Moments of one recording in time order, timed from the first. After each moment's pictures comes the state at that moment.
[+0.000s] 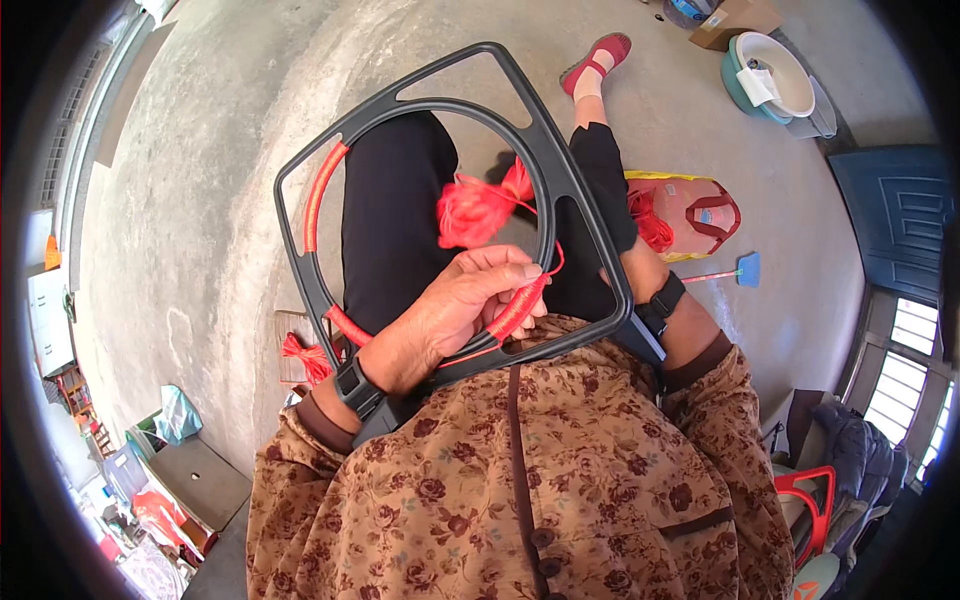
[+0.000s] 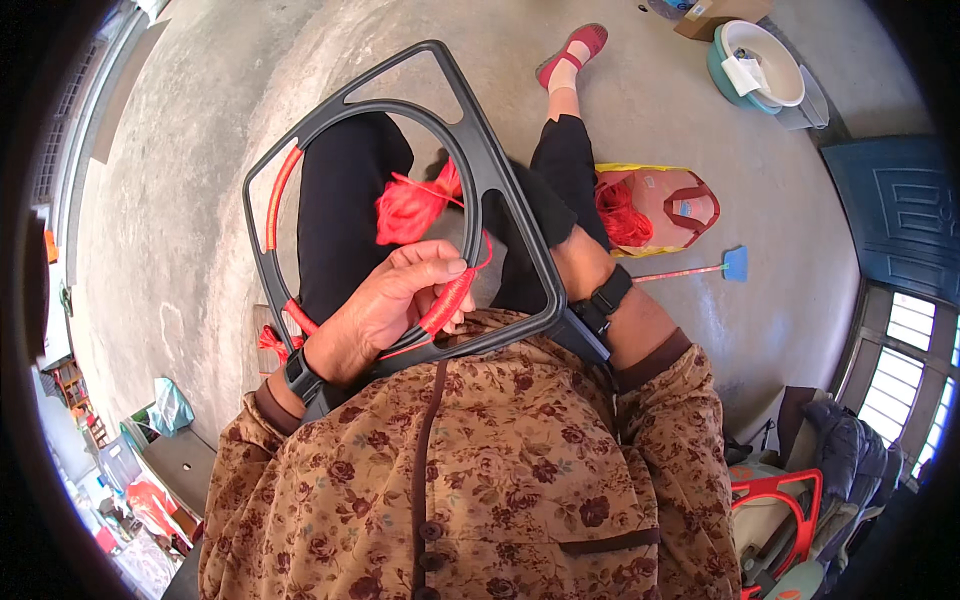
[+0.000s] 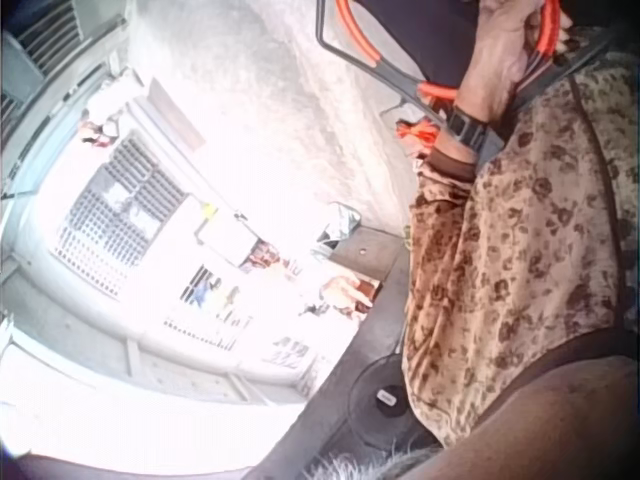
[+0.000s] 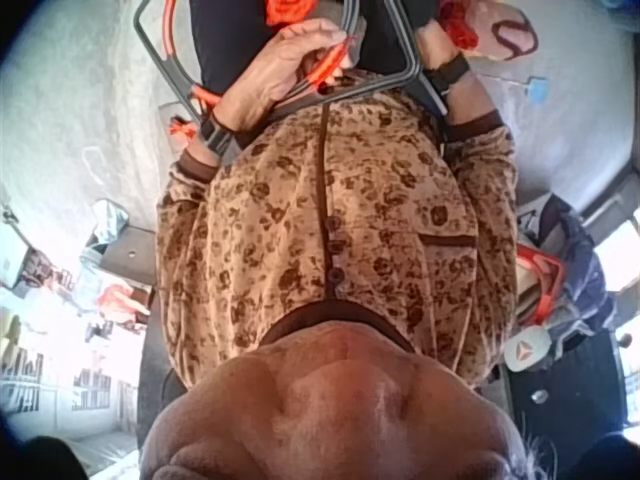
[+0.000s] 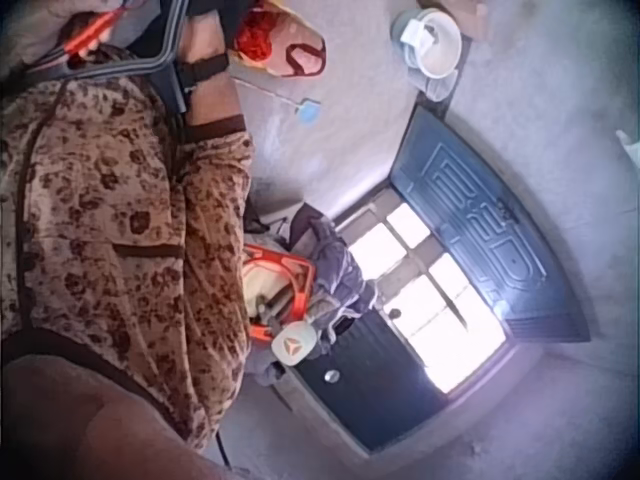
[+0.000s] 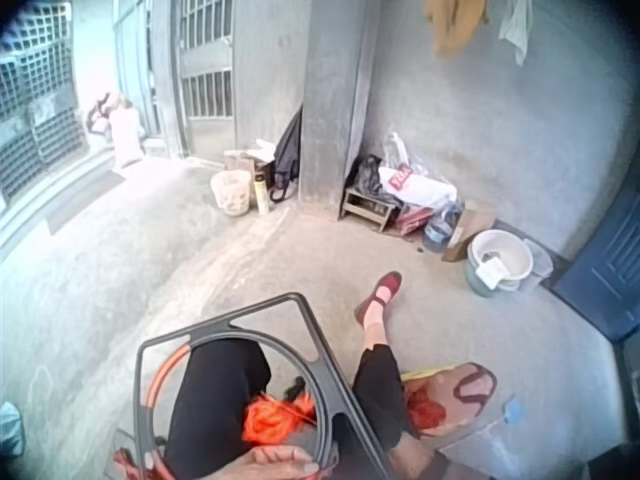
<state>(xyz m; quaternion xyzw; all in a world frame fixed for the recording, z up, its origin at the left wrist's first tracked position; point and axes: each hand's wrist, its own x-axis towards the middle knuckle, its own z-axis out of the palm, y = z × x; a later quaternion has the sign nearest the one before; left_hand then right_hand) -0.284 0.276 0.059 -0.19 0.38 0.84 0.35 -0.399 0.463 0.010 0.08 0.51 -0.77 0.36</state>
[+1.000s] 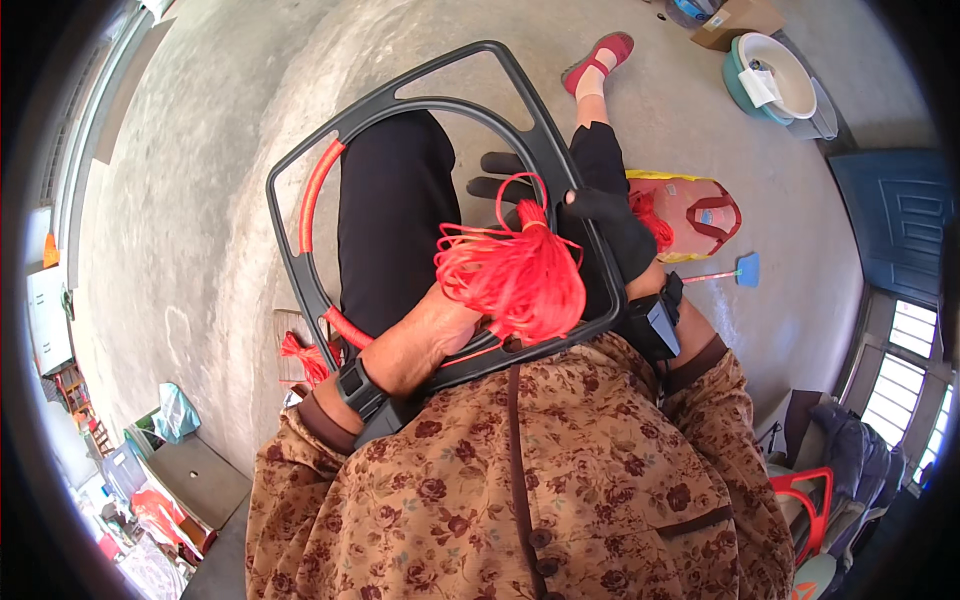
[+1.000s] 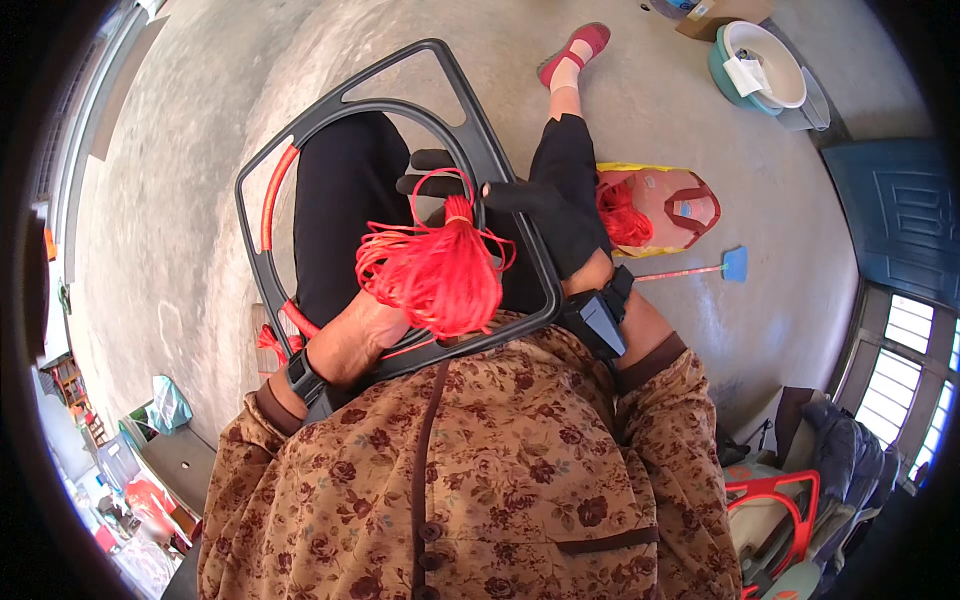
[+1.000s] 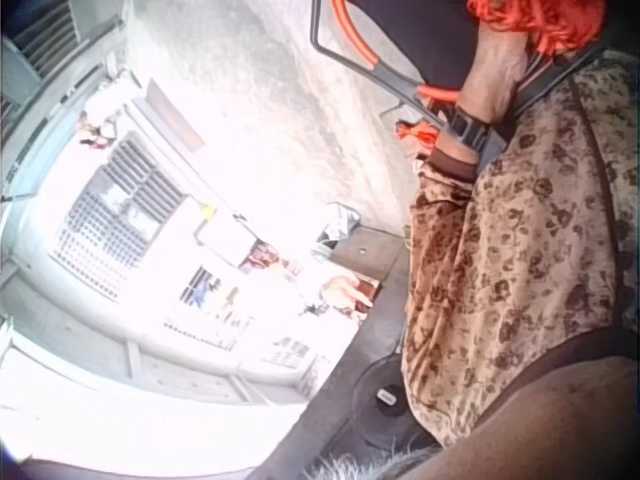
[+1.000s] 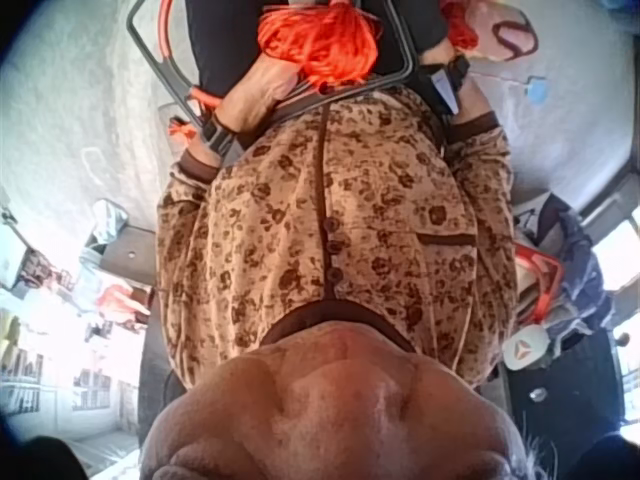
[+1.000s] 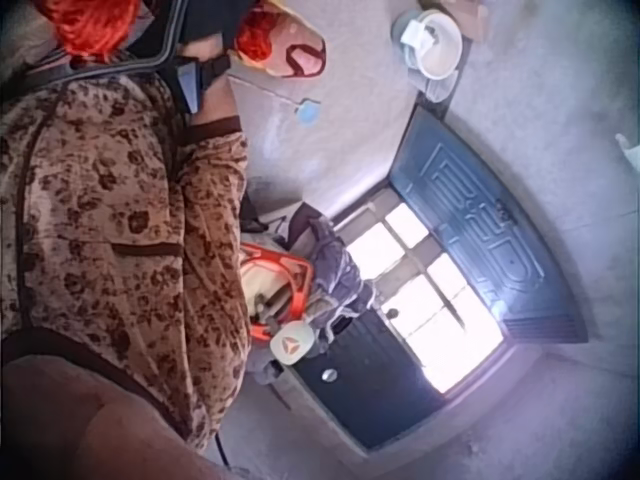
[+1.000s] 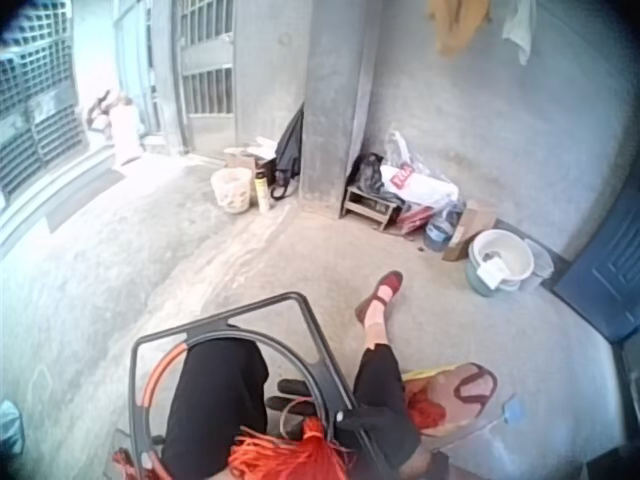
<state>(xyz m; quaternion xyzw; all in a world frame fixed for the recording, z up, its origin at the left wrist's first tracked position) -0.274 0.280 0.026 -0.16 0.36 0.88 0.28 -0.369 0.478 0.043 0.19 0.37 -0.79 0.45</state>
